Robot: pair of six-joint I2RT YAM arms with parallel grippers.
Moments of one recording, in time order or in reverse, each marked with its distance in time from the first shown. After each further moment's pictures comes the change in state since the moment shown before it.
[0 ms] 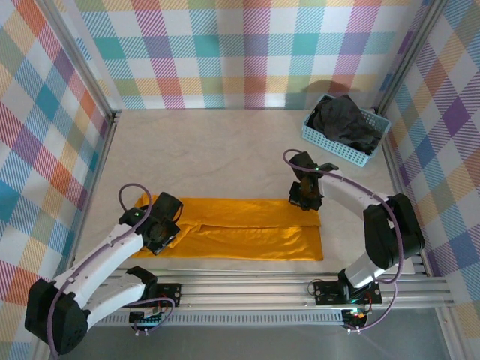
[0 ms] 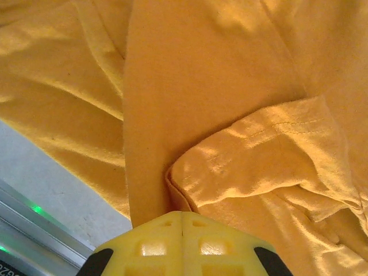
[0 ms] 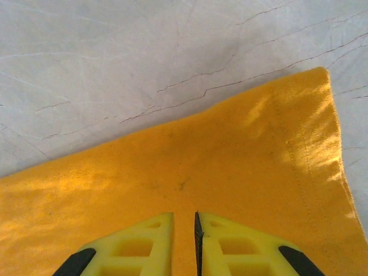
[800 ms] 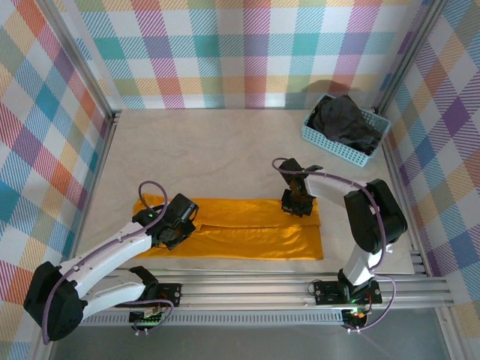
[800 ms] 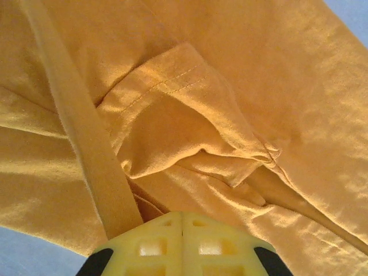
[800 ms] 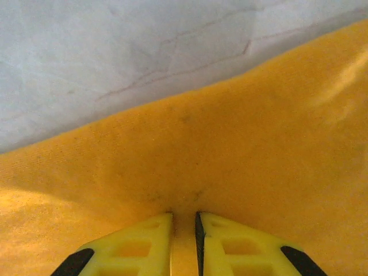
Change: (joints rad) left arm -0.170 0.056 0.000 0.180 -0.002 -0.005; right arm 0.045 0.167 0.018 0.023 -0.036 0.037
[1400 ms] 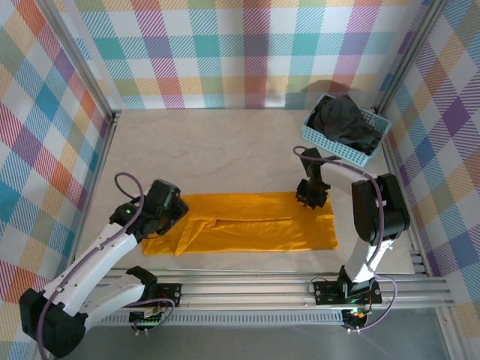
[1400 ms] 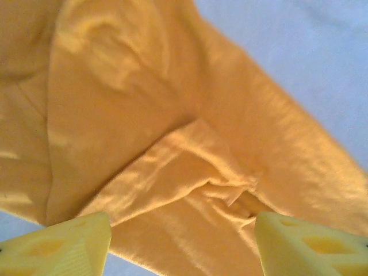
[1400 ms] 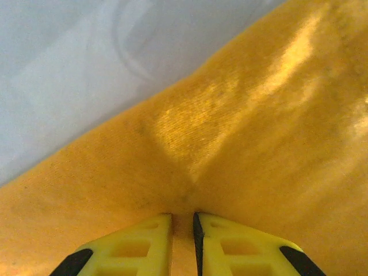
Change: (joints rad) left arm 0.225 -0.096 0.143 -0.055 0.035 0.088; right arm -0.230 0.051 0.068 -0.031 -0.036 -0.061
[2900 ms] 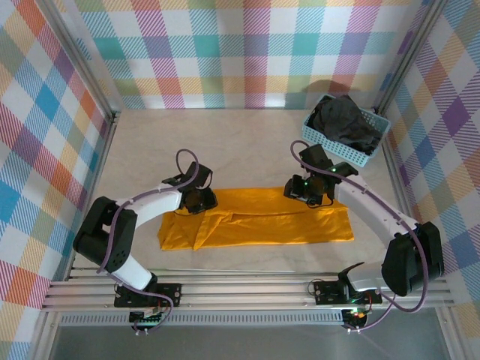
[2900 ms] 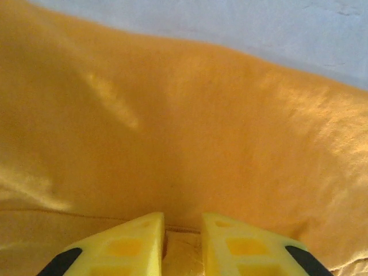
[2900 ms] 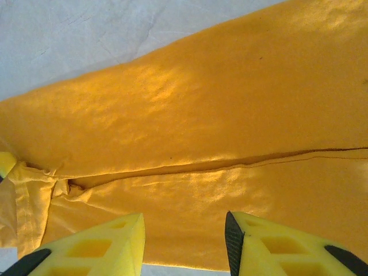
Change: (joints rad) left arm -0.065 0.652 0.074 0.481 0.240 0.386; right arm 0.182 -0.428 -0.042 -0.046 -0.113 -0.119
